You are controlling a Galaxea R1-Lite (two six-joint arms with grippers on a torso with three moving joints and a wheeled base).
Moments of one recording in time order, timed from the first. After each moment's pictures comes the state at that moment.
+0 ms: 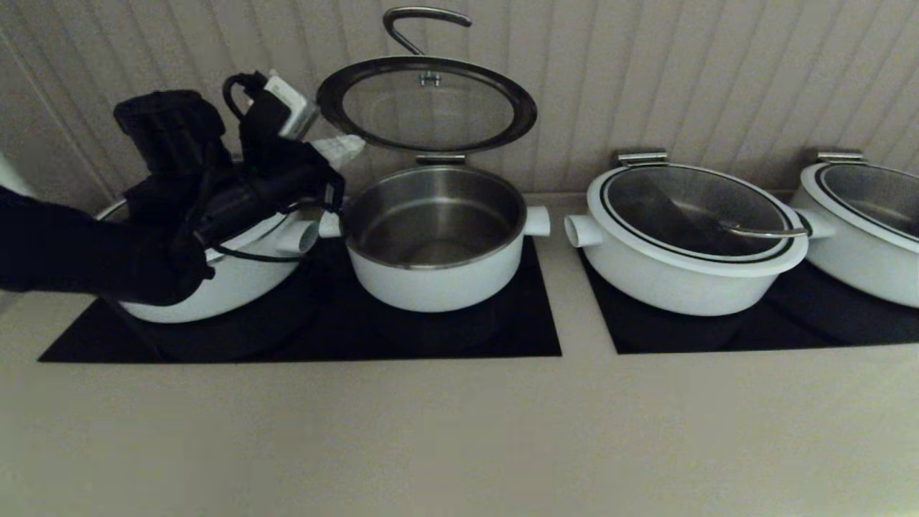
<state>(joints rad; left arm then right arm) -0.18 1.86 -1.18 -0.87 -0.37 0.45 -0.01 0.00 0.00 0.00 0.02 -0.05</state>
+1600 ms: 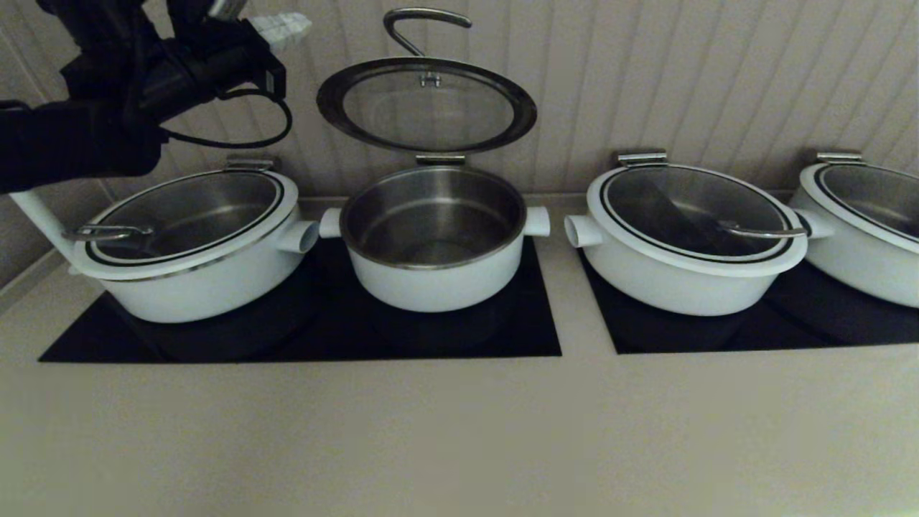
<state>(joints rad) -0.01 2.06 -1.92 -0.57 -0.58 0.57 -0.01 0.00 0.00 0.00 0.02 -0.05</state>
